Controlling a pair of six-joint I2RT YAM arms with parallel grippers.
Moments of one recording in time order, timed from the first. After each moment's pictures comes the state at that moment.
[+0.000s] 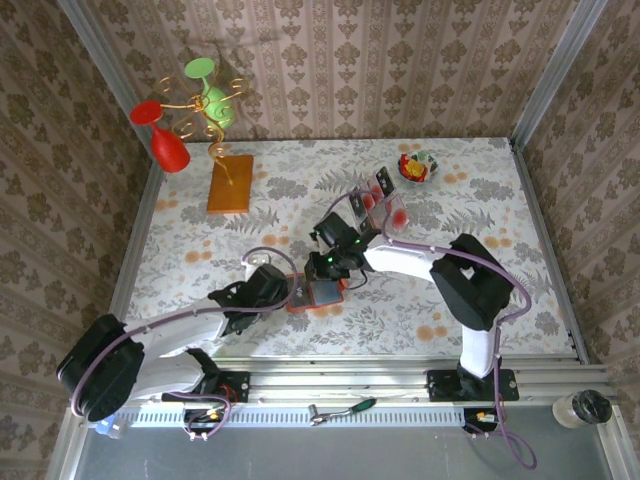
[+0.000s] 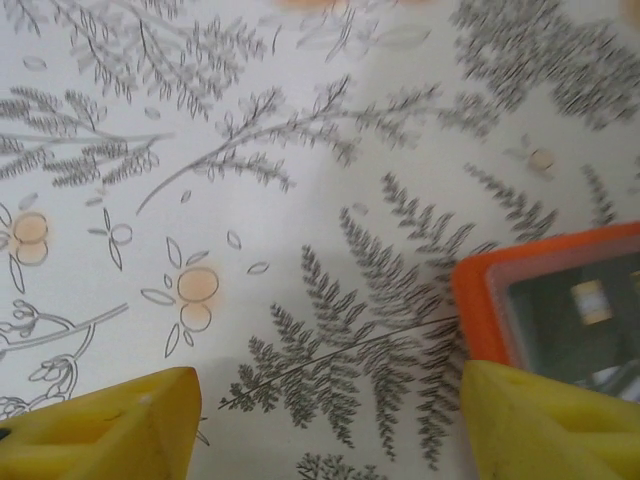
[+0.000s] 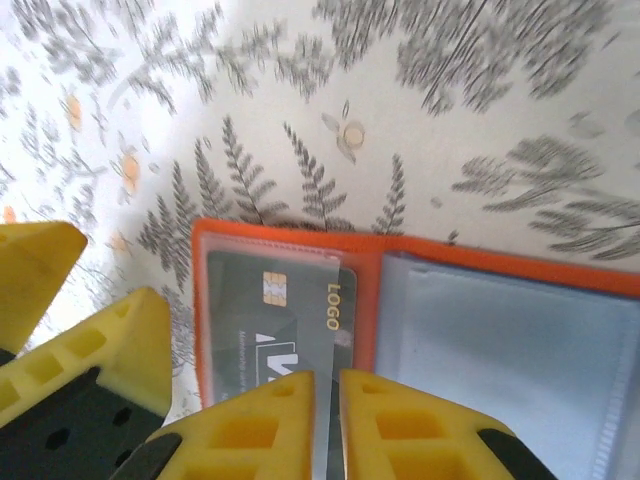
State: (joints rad) left arm -0.83 1.14 0.43 -0.24 -0.42 -0.67; right arm 0.75 1.86 1.20 -0.34 -0.32 0.67
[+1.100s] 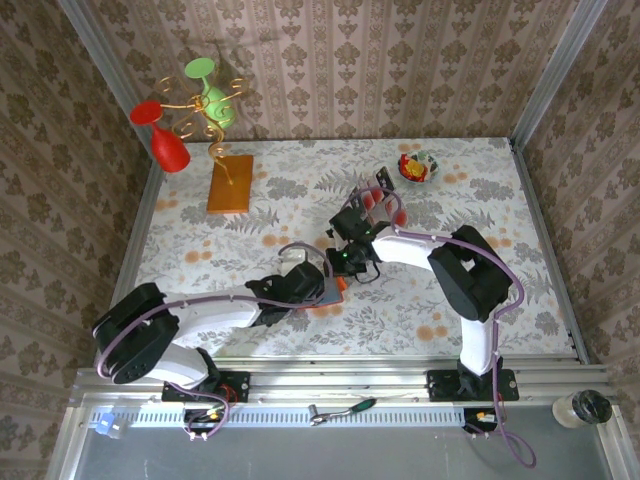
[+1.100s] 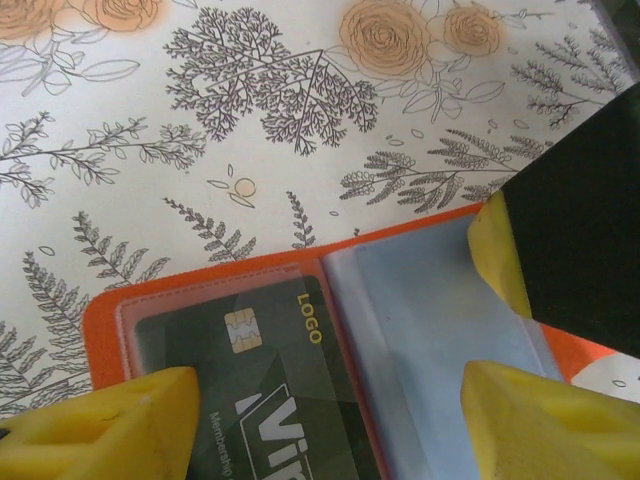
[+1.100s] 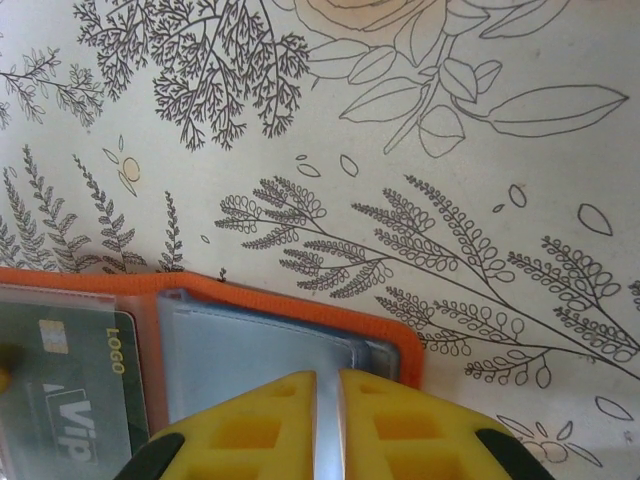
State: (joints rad) left arm -1.03 1.42 0.62 -0.15 -0.41 -0.80; right arm 0.66 1.92 1.18 -0.39 -0.30 0.55
